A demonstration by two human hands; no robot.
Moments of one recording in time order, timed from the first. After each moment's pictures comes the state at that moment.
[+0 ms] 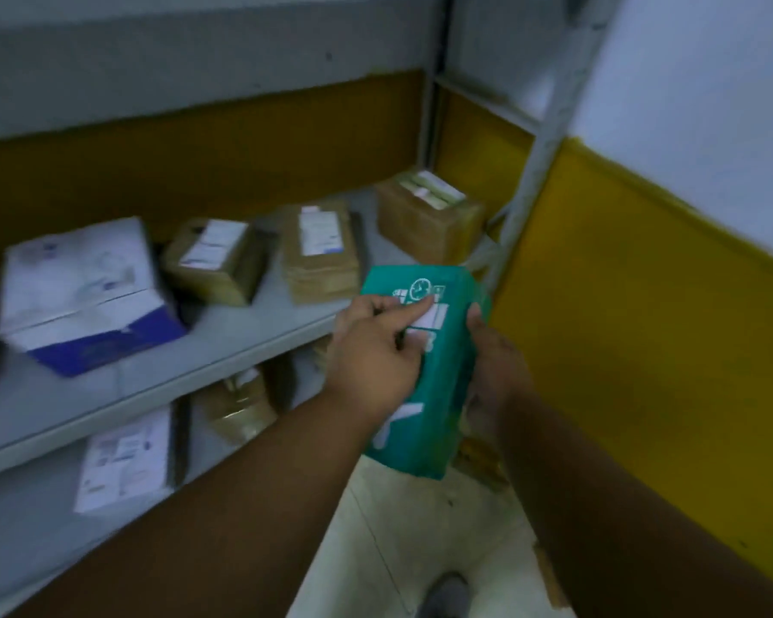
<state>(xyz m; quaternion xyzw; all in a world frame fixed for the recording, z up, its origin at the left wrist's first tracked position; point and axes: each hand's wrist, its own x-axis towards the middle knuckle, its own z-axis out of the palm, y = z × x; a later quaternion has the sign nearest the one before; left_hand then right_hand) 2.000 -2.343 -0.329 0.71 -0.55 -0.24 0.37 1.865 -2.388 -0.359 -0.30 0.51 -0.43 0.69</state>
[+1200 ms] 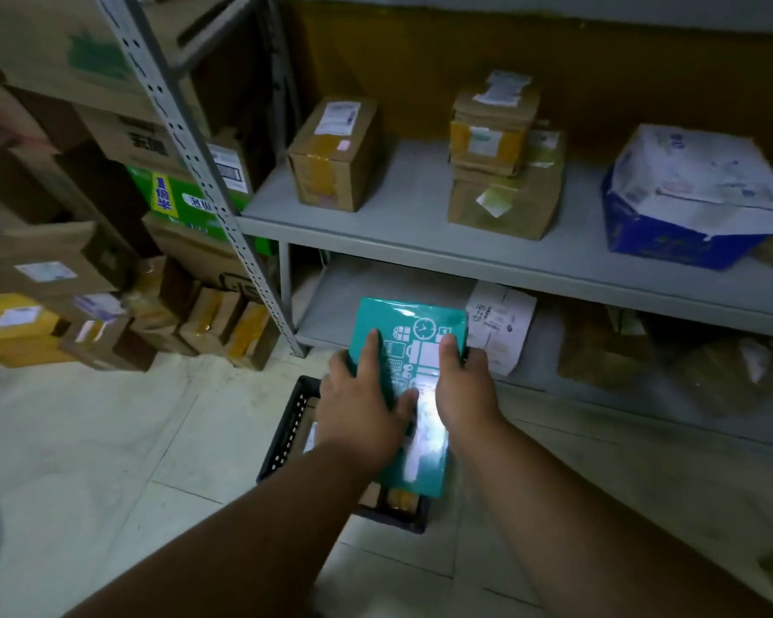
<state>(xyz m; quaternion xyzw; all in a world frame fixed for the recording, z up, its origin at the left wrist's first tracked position) 2.430 -1.735 -0.448 0.94 -0.17 -0.14 0.28 2.397 -1.858 -0.450 -0.66 0.48 -0.07 0.58</state>
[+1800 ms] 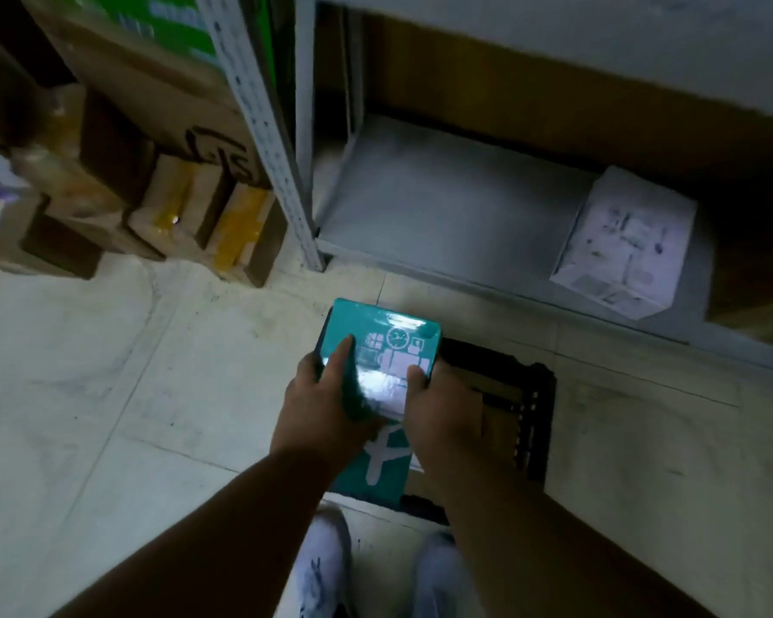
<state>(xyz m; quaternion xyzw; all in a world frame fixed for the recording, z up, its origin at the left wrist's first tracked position) 2.624 -1.593 -0.796 0.92 -0.14 -0.28 0.23 2.576 -1.723 -0.789 -0.77 0.49 0.15 0.37</state>
